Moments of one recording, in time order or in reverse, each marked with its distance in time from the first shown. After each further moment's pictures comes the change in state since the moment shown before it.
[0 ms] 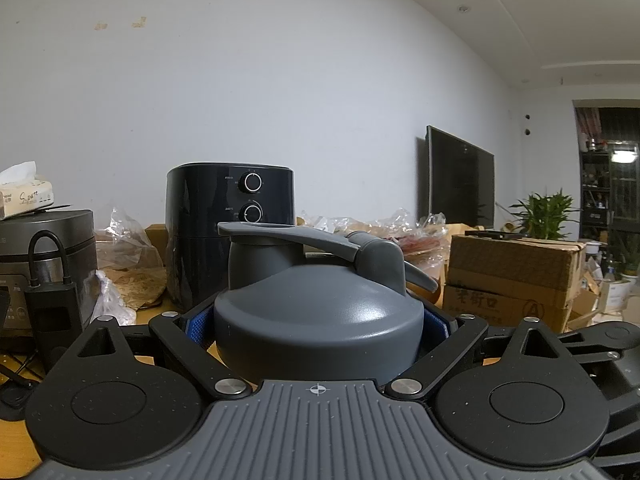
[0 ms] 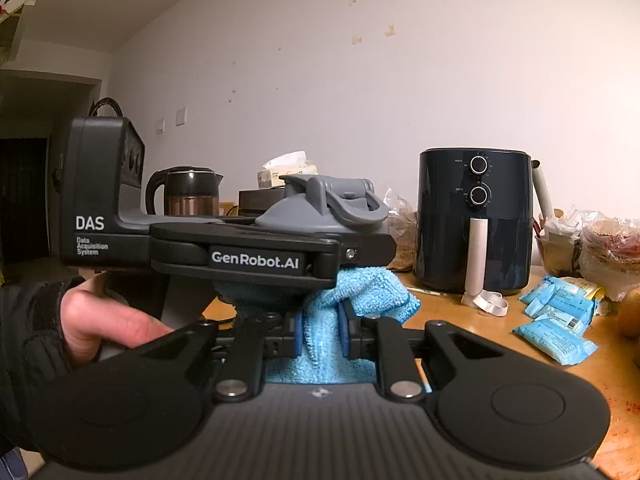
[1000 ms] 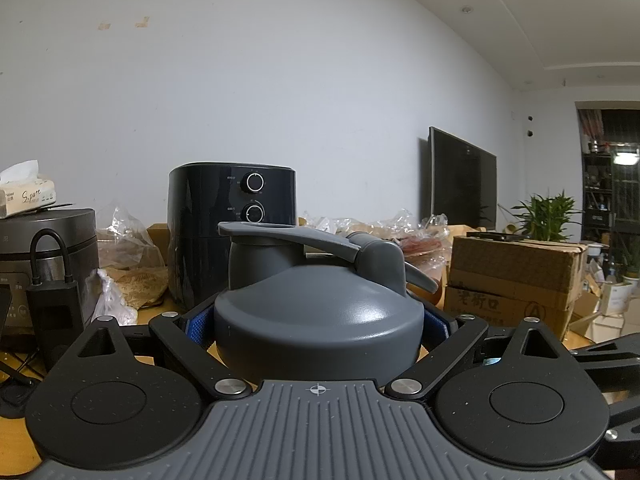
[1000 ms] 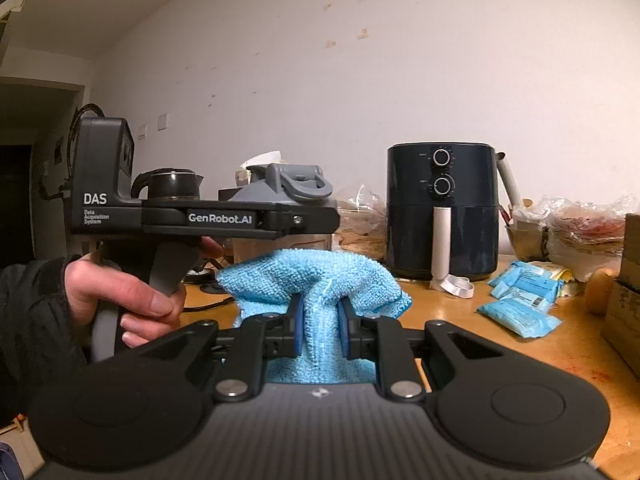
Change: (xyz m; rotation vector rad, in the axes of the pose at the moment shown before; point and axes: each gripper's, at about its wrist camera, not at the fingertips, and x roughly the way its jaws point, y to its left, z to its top) left arm 0.001 0.001 -0.001 -0.006 -0.001 0.007; right arm -0.042 -0.015 -0.021 0.024 -0.008 -0.063
